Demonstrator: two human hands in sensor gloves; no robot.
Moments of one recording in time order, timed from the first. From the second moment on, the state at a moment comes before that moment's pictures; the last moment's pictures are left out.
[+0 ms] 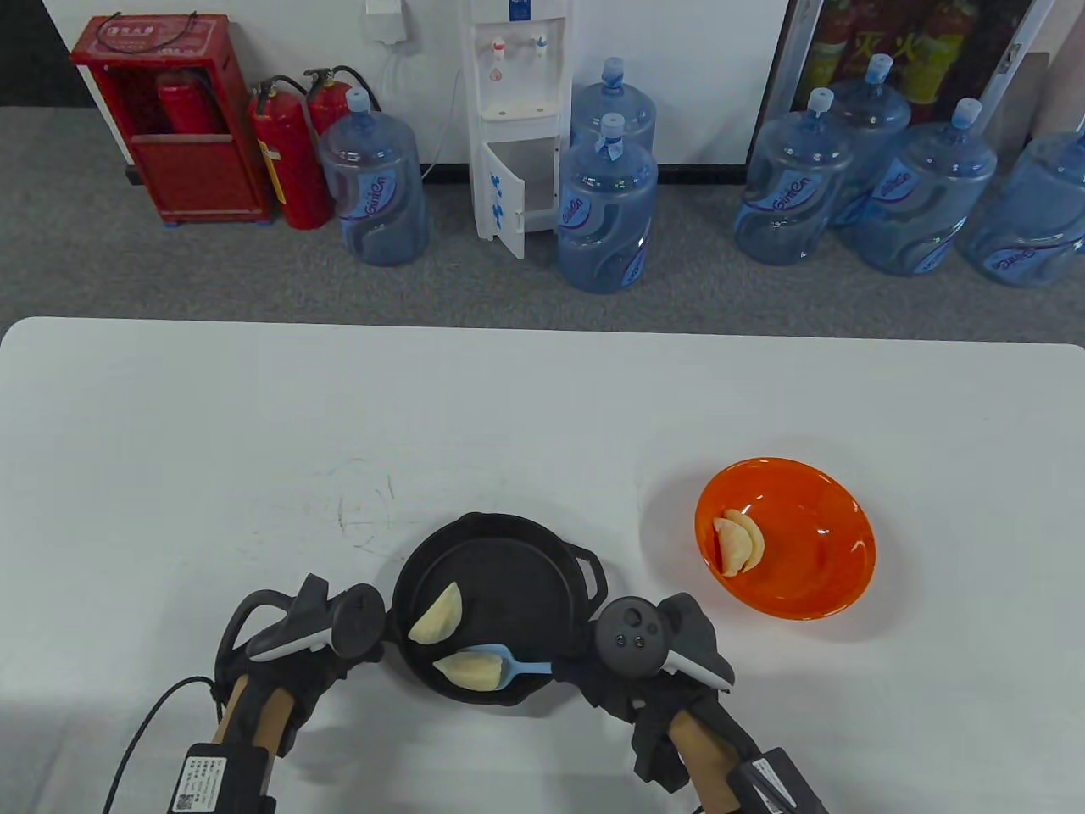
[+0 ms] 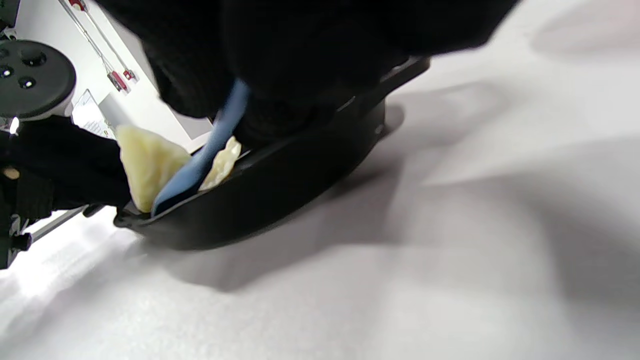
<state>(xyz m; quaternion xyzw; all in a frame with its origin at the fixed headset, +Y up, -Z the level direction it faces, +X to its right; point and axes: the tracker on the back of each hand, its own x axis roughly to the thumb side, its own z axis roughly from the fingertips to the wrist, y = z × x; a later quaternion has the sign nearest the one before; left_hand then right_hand) -0.249 -0.759 -0.289 -0.21 -0.17 -0.07 0.96 0.084 -0.730 -0.263 0.23 0.12 0.94 0.21</state>
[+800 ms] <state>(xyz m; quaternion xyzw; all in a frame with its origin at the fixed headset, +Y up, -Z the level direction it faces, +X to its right) -0.249 -0.759 -0.289 -0.21 -0.17 -0.07 0.96 0.118 -0.713 -0.261 0.18 0.08 0.95 0.26</state>
